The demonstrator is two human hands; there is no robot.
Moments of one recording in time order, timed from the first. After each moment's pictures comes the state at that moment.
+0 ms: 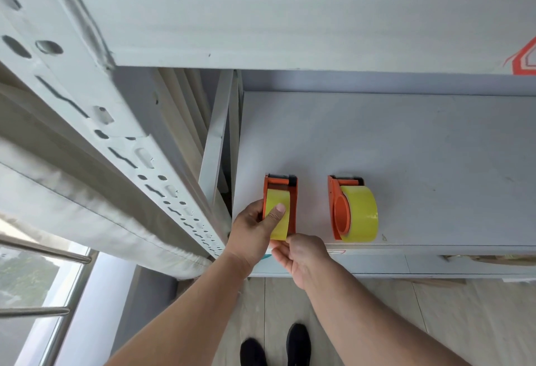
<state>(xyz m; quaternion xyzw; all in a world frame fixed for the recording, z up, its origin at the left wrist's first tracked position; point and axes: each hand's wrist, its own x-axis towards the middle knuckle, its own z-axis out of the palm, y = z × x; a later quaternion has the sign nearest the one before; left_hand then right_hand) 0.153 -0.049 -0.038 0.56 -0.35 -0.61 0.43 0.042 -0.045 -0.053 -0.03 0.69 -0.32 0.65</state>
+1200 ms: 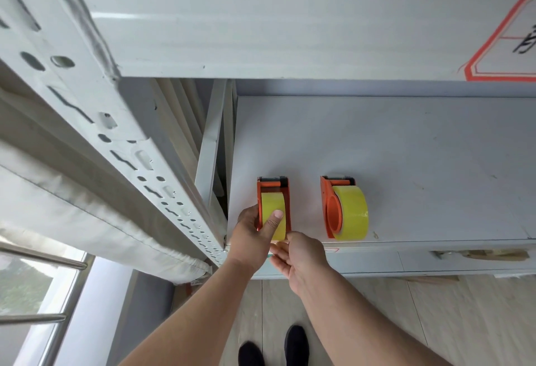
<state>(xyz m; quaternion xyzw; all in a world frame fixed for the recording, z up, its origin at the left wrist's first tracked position) 0.150 -0.046 -0.064 0.62 -0.46 -0.51 0.38 0.040 -0.030 -0.043 0.01 0.69 -0.37 0.62</state>
